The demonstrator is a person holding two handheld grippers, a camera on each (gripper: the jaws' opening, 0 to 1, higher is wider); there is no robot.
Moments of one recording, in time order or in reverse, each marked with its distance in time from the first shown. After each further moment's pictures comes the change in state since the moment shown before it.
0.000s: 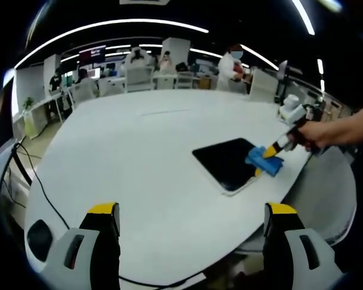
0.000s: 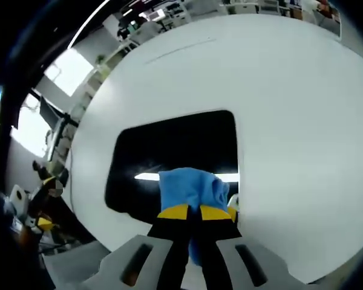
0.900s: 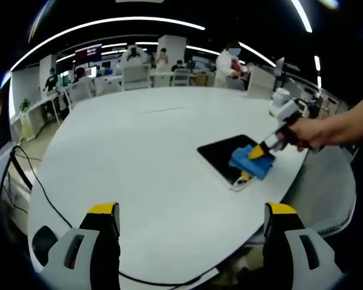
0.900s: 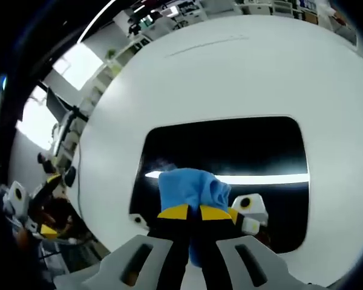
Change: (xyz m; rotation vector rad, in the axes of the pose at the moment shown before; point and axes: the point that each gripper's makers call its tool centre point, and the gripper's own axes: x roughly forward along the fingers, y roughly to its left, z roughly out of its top) left arm -0.003 0.023 -0.003 0.018 0.025 -0.020; right arm 0.035 0.076 0.010 -0.048 0.005 0.053
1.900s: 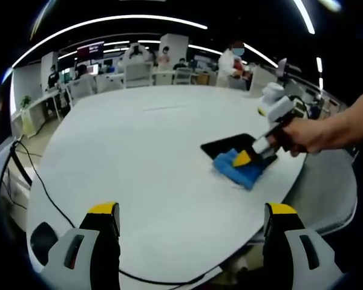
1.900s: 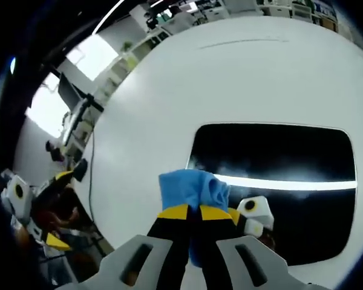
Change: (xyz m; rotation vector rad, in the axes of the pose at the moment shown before) left arm 0.000 0.006 -0.005 -0.021 0.003 0.007; right arm 0.032 0.068 0.002 -0.094 0.016 0.074
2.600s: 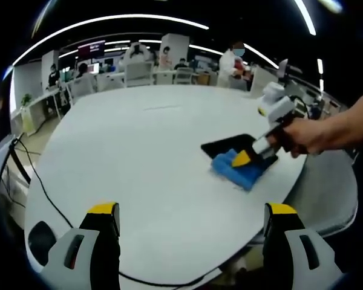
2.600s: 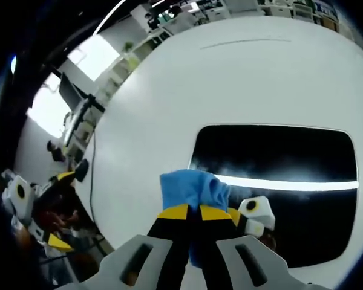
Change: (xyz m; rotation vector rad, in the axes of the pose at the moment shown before) left arm 0.004 0.000 -0.001 -0.012 0.002 -0.003; right arm 0.001 -0.002 0.004 0.014 0.002 0.011
